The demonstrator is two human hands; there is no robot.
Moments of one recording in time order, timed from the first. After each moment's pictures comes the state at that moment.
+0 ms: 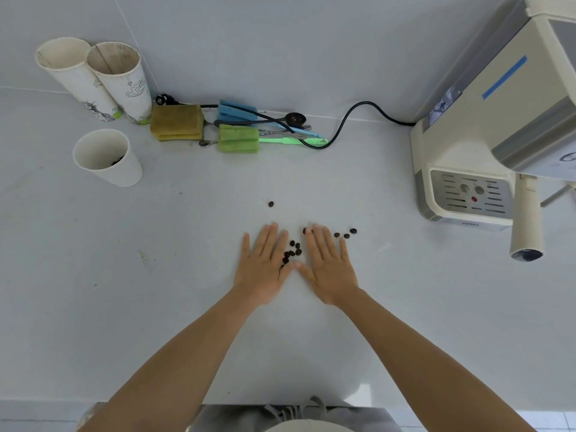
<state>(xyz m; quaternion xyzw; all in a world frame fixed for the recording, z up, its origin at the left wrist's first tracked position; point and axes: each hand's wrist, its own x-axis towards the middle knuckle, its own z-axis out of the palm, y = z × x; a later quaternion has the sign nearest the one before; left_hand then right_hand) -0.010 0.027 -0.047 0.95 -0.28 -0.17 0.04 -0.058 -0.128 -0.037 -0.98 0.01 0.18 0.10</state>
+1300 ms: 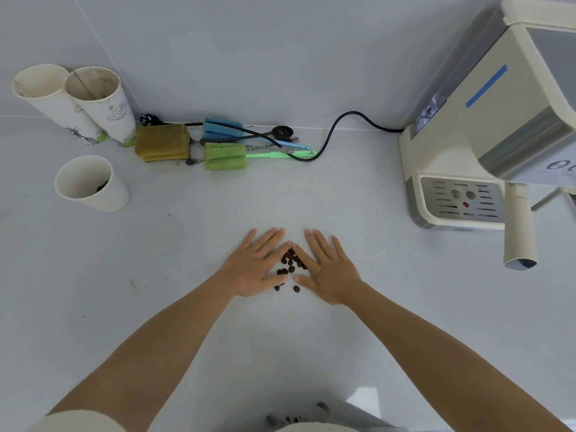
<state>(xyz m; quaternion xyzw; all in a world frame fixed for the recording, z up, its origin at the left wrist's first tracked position) 0.050 0.029 -0.045 0.87 -0.46 -0.19 -0.02 -0.033 -0.158 -0.037 -0.97 -0.08 0.21 0.02</state>
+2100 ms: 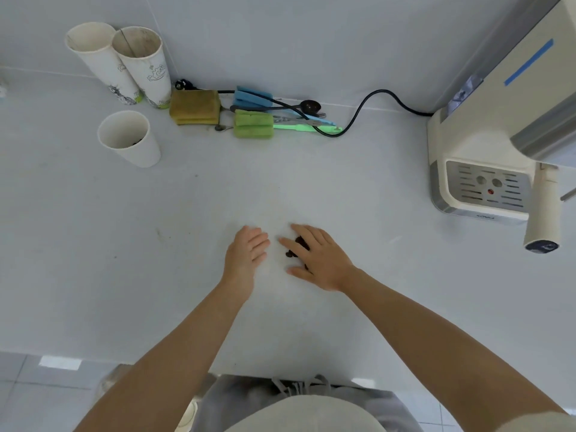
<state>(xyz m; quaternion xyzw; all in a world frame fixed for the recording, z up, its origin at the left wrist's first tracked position) -0.026 0.051 0.005 0.57 0.27 -0.26 0.73 -0.053 -0.118 -0.030 -0.96 -0.21 0.12 0.13</state>
